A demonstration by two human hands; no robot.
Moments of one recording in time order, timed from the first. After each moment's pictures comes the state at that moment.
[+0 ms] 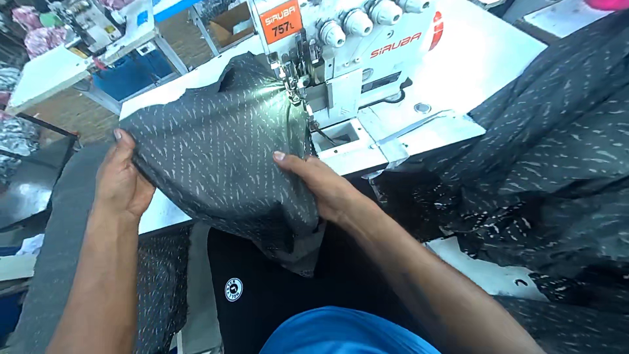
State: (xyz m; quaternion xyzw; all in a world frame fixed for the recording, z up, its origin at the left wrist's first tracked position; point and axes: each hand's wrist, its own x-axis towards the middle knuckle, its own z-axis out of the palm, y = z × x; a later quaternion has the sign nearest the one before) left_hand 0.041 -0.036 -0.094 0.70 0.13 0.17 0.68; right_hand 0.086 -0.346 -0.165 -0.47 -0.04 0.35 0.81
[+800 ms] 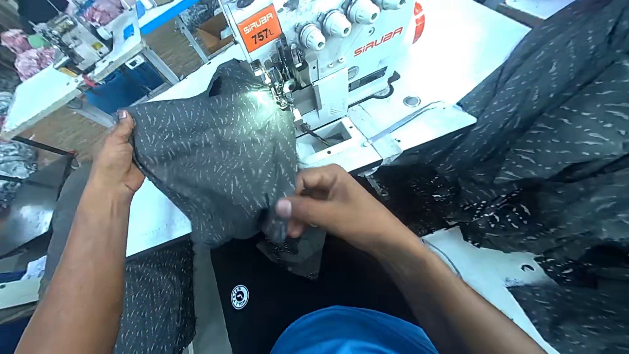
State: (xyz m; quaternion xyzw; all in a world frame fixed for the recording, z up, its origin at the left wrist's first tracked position) left_hand 0.110 -0.019 -0.082 0.72 0.19 0.15 0.65; right_hand 0.060 -0.382 -0.151 -0.55 -0.27 0.20 0.77
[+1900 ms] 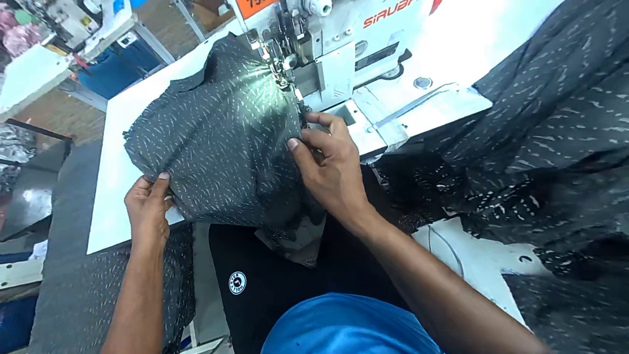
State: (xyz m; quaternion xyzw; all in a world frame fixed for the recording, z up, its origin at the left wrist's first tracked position) left_hand 0.009 -0.033 -0.171 0.79 0.27 0.21 0.51; right_hand 0.084 -0.359 -0.191 -0.77 -0.15 -0.13 0.60
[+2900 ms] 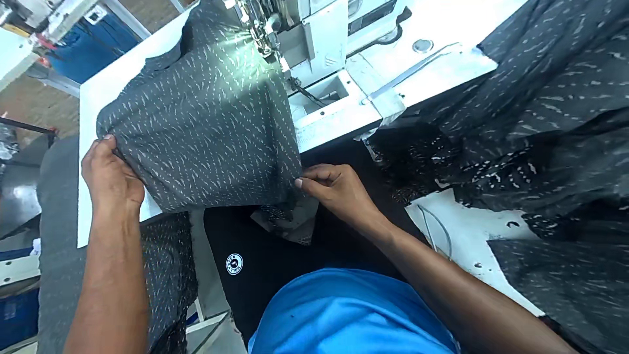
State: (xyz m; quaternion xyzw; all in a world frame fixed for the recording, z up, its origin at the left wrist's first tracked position) left_hand 0.053 -0.028 -0.142 0.70 0.23 0.26 0.63; right_hand 0.031 -0.397 -0.265 -0.72 -0.12 0.09 0.68
